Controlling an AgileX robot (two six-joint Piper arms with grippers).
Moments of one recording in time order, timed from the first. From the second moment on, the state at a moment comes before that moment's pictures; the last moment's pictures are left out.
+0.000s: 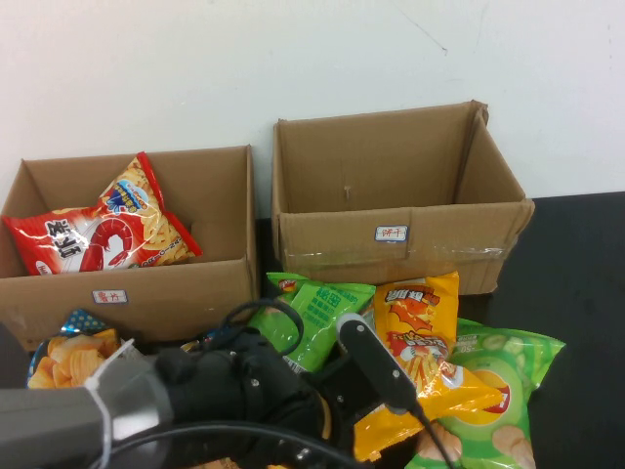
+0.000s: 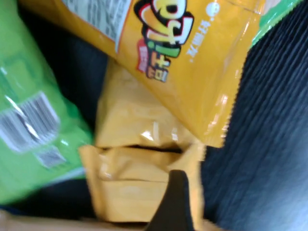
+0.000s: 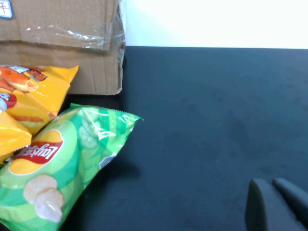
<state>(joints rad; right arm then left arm) 0.02 -0.01 0.03 0.00 0.41 -0.05 -0.87 1.70 -0.92 0.08 0.48 0.04</state>
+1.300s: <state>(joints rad) 0.02 -0.01 0.03 0.00 0.41 -0.05 -0.31 1.79 -0.74 0.83 0.31 0.23</state>
